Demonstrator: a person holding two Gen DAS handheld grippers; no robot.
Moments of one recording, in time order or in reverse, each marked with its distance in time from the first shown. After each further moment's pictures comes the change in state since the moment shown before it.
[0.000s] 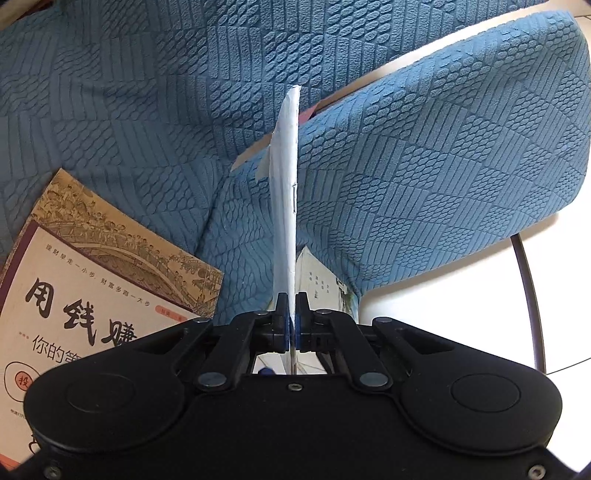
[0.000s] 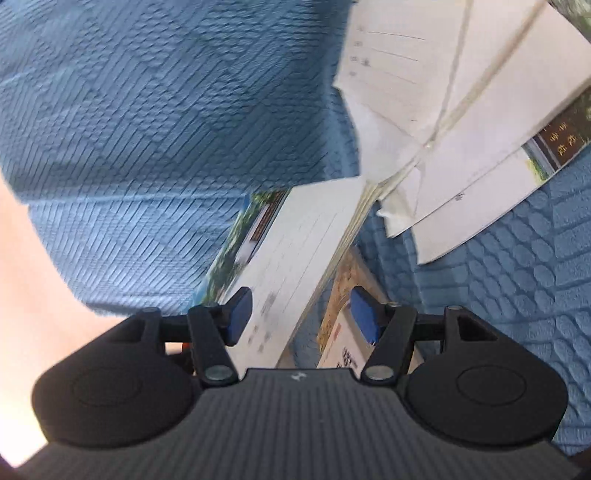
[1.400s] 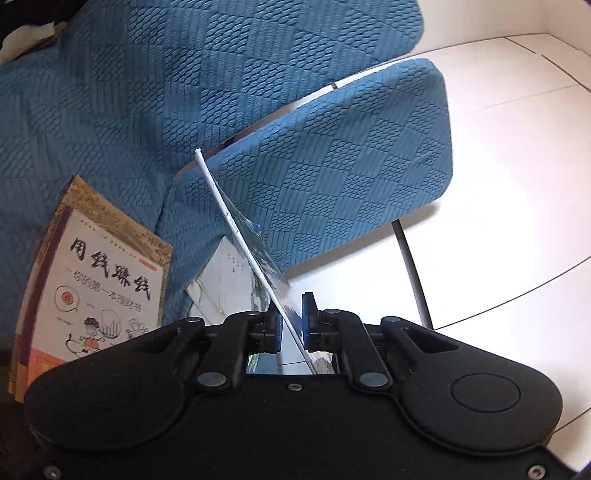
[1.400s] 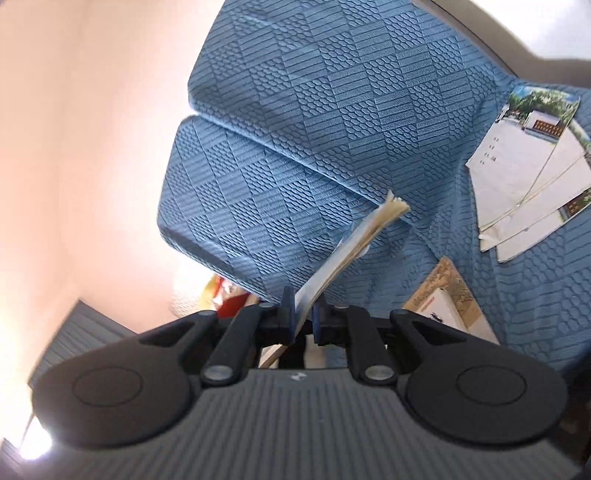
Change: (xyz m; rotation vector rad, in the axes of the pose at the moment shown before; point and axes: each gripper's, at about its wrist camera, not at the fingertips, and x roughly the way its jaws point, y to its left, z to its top) left arm -0.164 0.014 -0.045 0.026 -0.037 -0.286; right arm -0.109 0.122 -0.156 -0.490 -0.207 0.076
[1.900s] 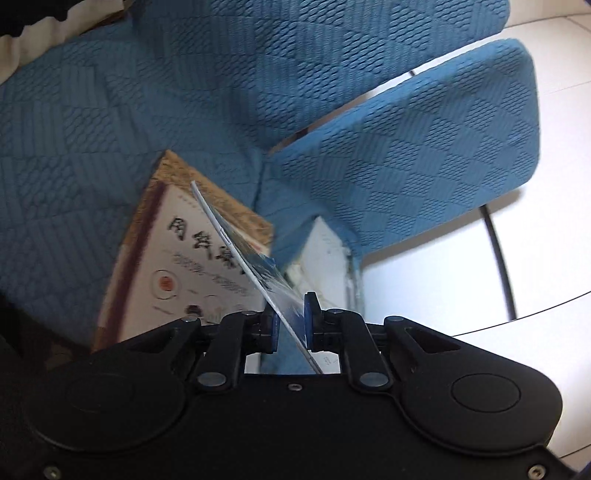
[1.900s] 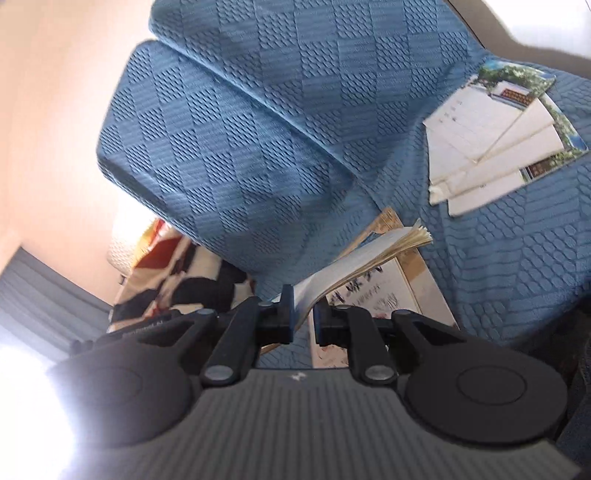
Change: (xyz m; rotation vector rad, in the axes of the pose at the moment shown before) left arm 0.018 0.061 -0.005 -0.004 0.059 0.258; right arm 0.030 -0.016 -0.044 -0.112 0.139 -0.209
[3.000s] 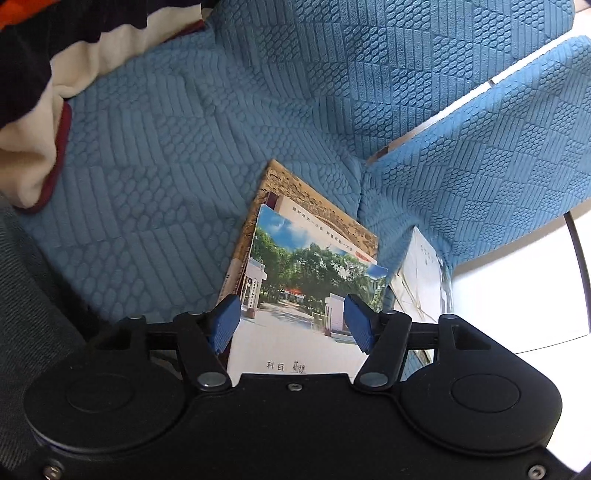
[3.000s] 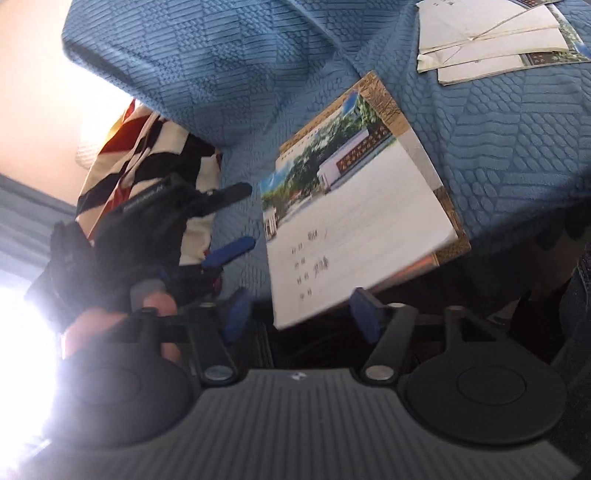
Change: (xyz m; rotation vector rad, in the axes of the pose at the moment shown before) left arm -0.001 0.033 0.001 -0.006 -0.038 0.272; right arm 0.016 0.004 -0.054 -0.060 0.376 -0.091
